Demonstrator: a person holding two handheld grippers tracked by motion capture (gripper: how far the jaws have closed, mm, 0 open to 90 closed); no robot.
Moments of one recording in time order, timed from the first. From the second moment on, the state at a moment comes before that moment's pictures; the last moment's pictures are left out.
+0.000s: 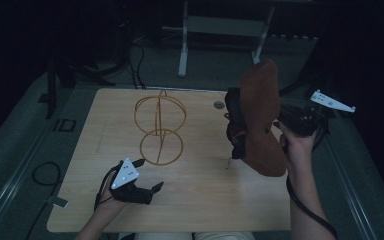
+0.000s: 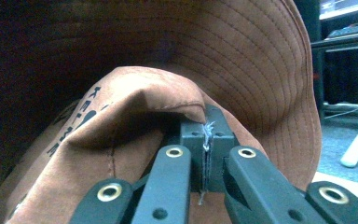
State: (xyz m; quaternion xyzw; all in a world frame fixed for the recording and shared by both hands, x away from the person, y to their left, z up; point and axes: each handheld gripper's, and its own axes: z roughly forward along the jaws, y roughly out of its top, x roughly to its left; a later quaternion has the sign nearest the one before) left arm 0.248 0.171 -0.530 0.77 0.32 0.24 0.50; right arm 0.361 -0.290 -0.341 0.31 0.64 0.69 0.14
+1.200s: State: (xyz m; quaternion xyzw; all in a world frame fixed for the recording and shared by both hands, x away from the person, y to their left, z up) left arm 0.215 0.245 -0.570 0.70 0.43 0.30 0.49; right arm 0.448 -0.101 -0.313 0.27 0.70 0.66 0.10
